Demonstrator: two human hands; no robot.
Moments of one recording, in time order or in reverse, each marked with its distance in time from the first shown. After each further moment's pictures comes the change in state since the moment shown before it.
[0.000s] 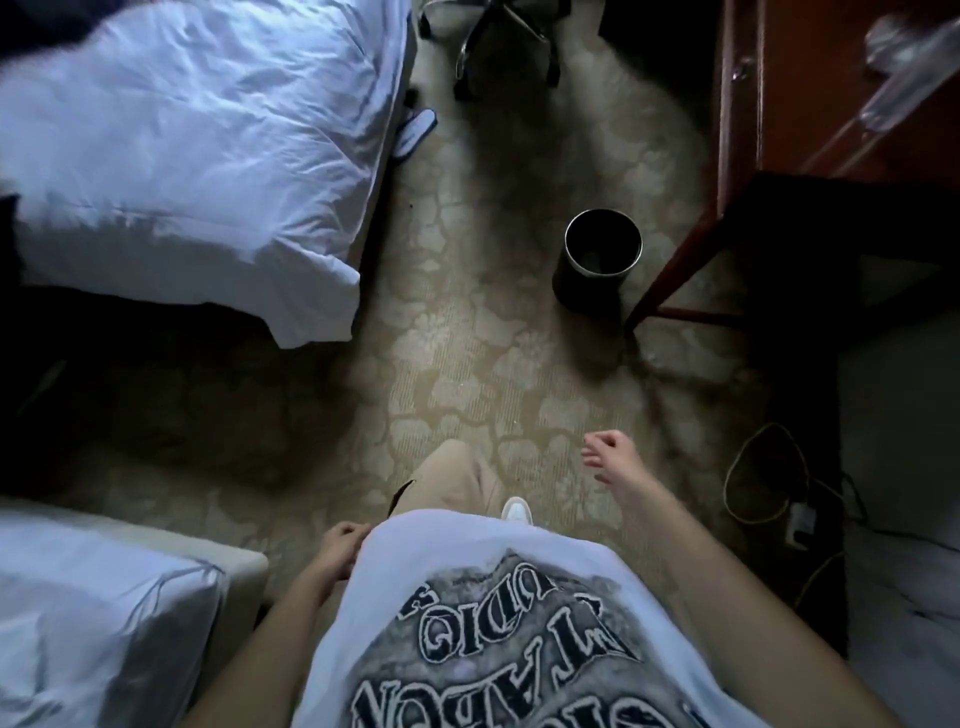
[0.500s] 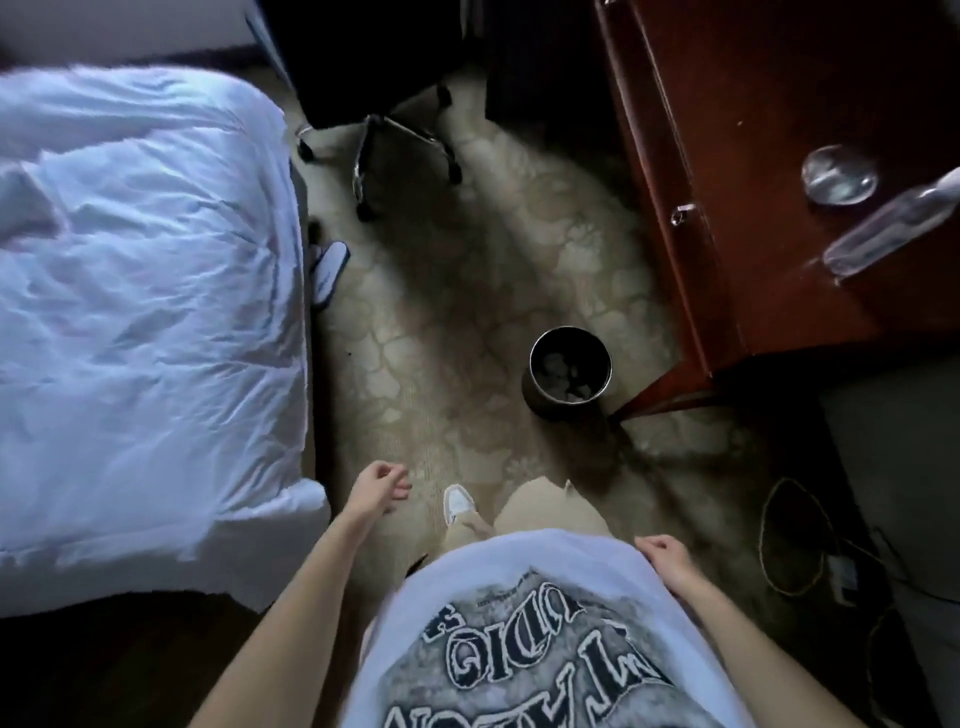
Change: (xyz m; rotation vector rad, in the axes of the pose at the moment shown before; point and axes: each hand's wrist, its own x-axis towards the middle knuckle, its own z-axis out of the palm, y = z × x) left_hand 0.181 0.534 -0.018 0.181 -0.193 0.326; right_hand 0.168 -0.182 -0.034 0.105 0.269 0.339
